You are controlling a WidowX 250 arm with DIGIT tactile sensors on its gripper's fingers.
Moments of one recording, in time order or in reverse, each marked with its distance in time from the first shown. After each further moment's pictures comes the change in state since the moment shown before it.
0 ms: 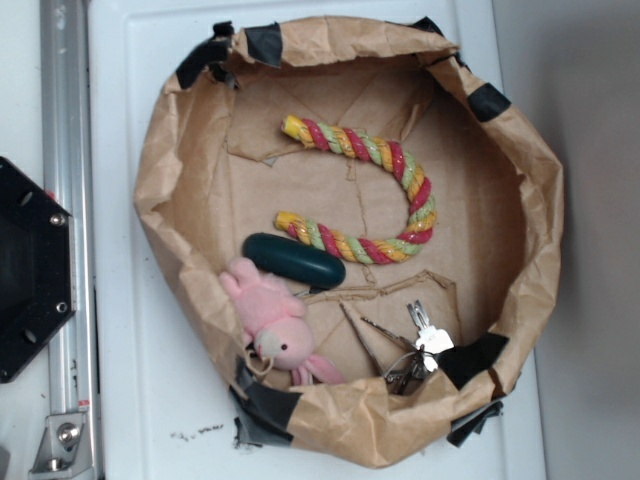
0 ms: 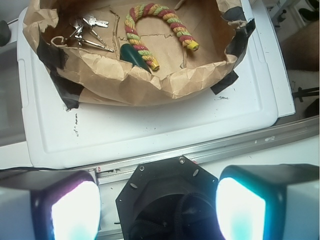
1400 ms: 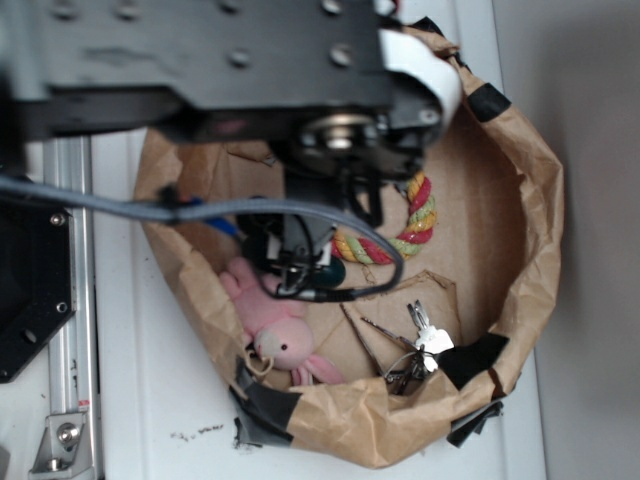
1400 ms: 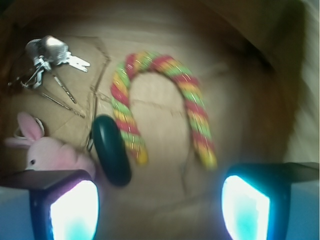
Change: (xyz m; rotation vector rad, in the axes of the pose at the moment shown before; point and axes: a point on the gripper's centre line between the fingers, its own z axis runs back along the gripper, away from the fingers) arm 0.151 0.008 -0.113 0.032 0.083 -0.433
